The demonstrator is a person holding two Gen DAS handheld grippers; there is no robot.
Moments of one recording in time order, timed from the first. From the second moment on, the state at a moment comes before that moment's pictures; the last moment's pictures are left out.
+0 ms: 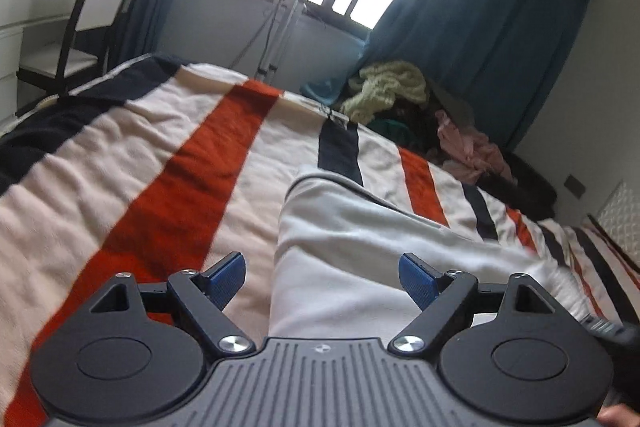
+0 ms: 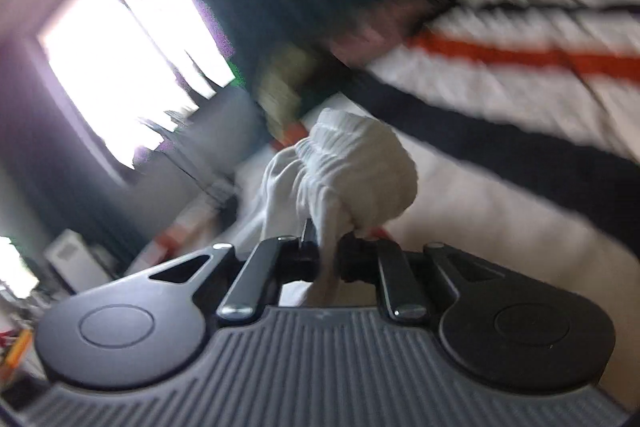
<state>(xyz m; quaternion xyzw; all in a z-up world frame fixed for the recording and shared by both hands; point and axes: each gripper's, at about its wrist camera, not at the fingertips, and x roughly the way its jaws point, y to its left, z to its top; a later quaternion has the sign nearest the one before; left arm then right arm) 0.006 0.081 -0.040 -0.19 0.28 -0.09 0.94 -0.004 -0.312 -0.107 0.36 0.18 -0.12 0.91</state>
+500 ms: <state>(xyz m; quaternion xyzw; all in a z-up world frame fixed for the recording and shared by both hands) 0.021 0.102 -0.081 -0.32 0.37 -0.10 0.87 -0.002 -0.333 -0.144 0.48 0.25 -0.11 0.83</state>
